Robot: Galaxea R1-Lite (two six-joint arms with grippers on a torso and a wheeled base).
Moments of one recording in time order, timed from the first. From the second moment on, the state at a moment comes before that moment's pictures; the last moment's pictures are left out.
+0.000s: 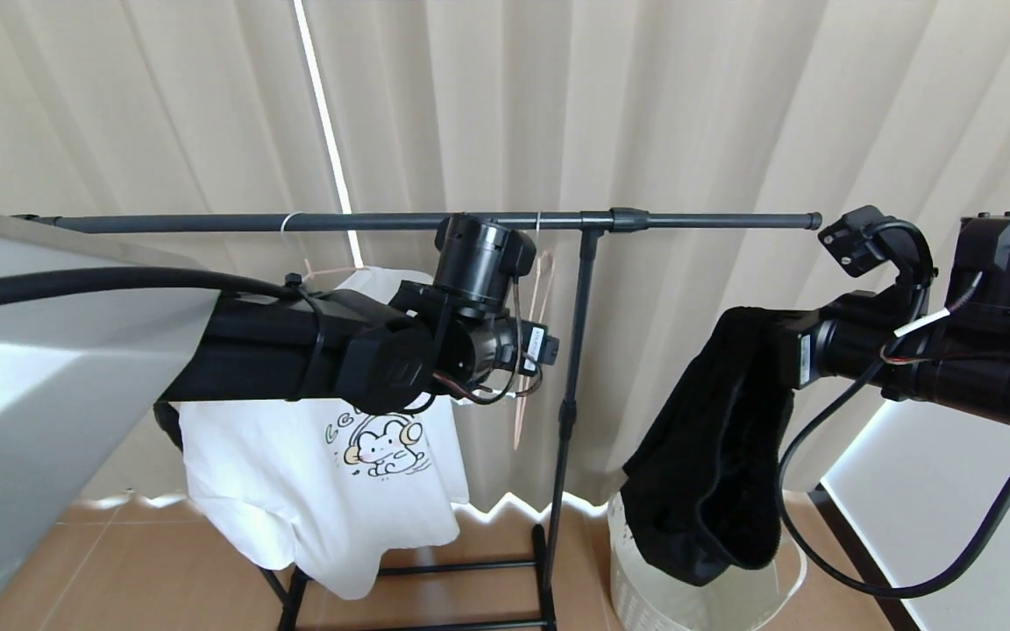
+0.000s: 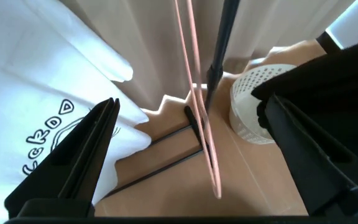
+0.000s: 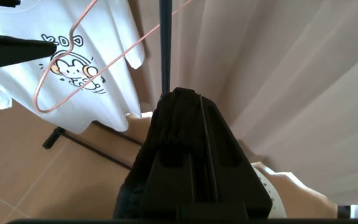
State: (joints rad) left arm -0.68 2.12 -1.56 -0.08 0.34 -0.05; right arm 0.23 1.62 -0.84 -0.48 0.22 -0.10
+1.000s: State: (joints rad) left arm -0.62 2.41 -1.87 -0.07 0.41 -0.09; right arm 0.23 1.62 -0.84 -0.49 0.22 -0.10
